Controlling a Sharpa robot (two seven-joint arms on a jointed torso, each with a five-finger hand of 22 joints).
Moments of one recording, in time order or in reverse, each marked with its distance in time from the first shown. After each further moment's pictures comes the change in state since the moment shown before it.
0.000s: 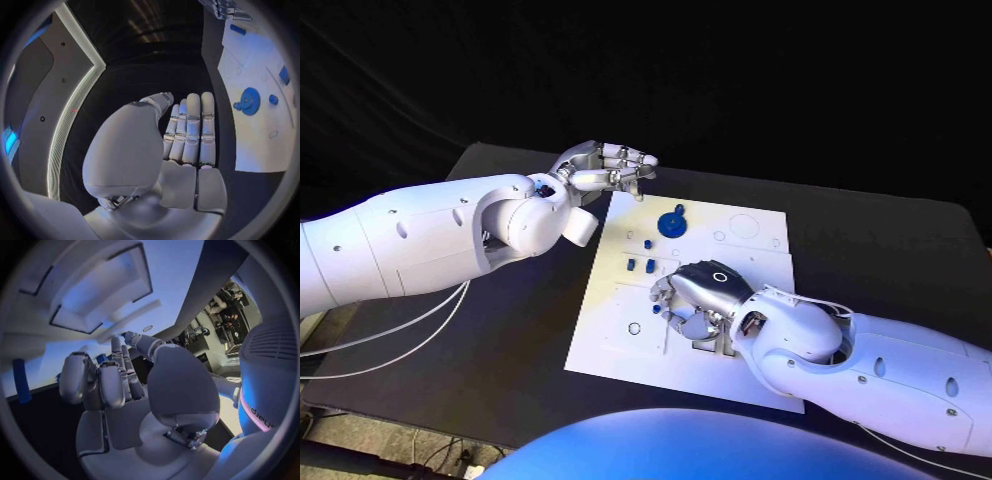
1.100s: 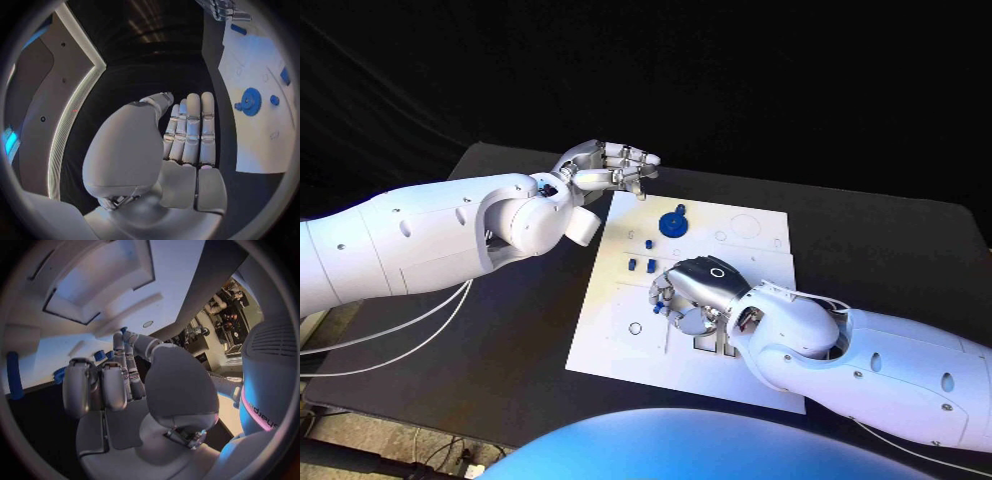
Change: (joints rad) left arm 0.000 0.001 0.000 0.000 0.000 -0.002 0.006; left_hand 0.000 0.000 0.000 0.000 0.000 0.000 0.000 0.000 0.000 0.004 -0.004 -0.006 -0.001 0.000 0.000 0.000 0.001 0.000 0.000 0.000 0.004 0.000; right arm 0.012 0.024 0.002 -0.012 0.007 0.005 0.002; right_hand 0.060 0.053 0.003 -0.009 -0.037 0.124 -0.046 0.084 0.039 0.108 -0.046 0.074 0.038 0.000 -0.029 0.029 0.059 0.000 0.049 -0.034 0.126 0.000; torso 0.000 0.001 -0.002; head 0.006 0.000
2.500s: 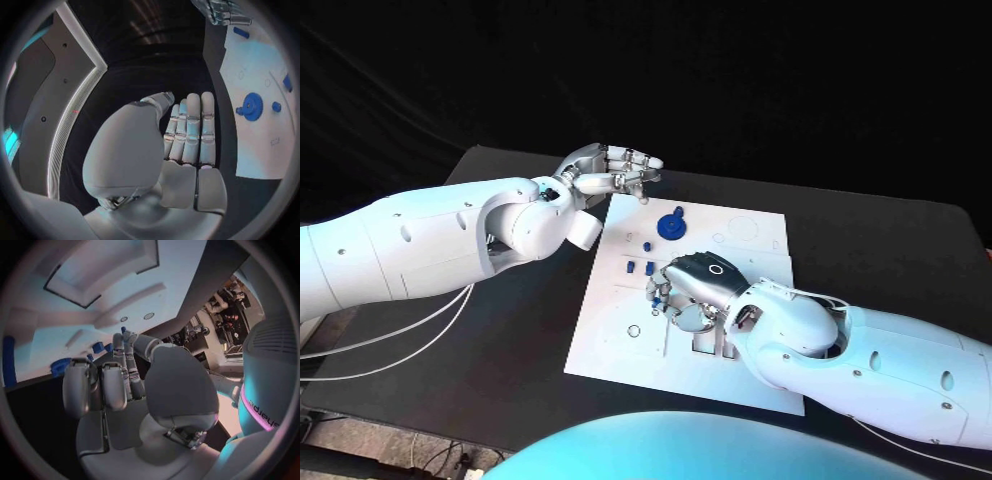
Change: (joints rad) left arm 0.000 0.007 0.000 0.011 -0.003 -0.001 0.005; left_hand 0.015 -0.004 0.000 0.000 0.000 0.000 0.000 0.000 0.000 0.007 0.000 -0.005 -0.001 0.004 -0.004 0.000 0.000 0.000 0.007 0.000 0.000 0.000; right arm 0.011 0.002 0.003 0.006 -0.010 -0.025 -0.001; right_hand 0.009 0.001 -0.003 -0.003 -0.003 0.000 -0.003 0.004 0.000 -0.002 -0.002 0.002 0.001 0.000 0.000 0.000 0.004 0.000 0.000 0.000 0.000 0.000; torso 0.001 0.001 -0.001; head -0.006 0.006
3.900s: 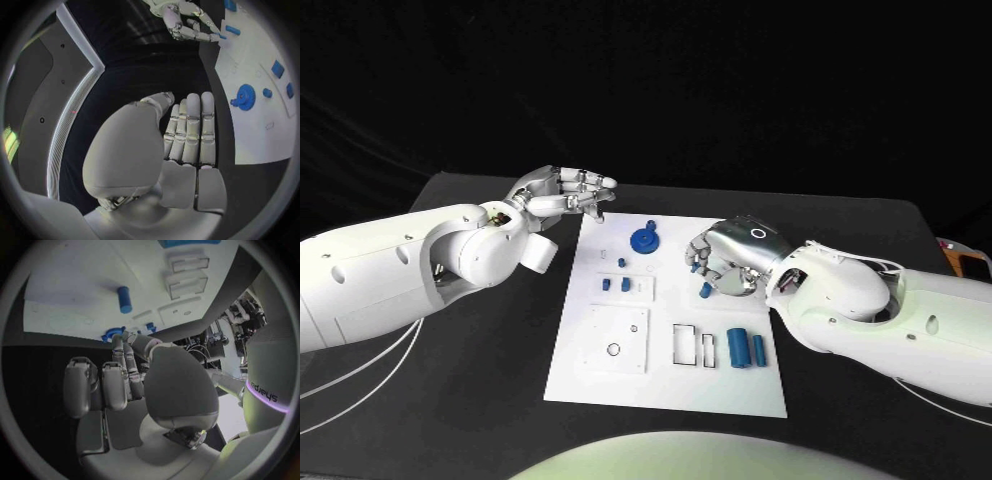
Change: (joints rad) left arm 0.001 -0.046 0.000 0.000 -0.017 0.035 -0.022; left_hand 0.000 0.000 0.000 0.000 0.000 0.000 0.000 0.000 0.000 0.000 0.000 -0.004 -0.001 0.000 0.000 0.000 0.000 0.000 0.002 -0.002 0.003 0.000; right arm 0.126 -0.217 0.015 0.054 -0.035 -0.001 -0.029; right_hand 0.015 0.004 0.000 0.000 -0.002 0.009 0.002 0.002 0.000 -0.020 0.012 0.004 0.001 0.000 0.000 0.000 0.003 0.000 0.000 0.000 0.000 0.000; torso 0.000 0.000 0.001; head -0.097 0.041
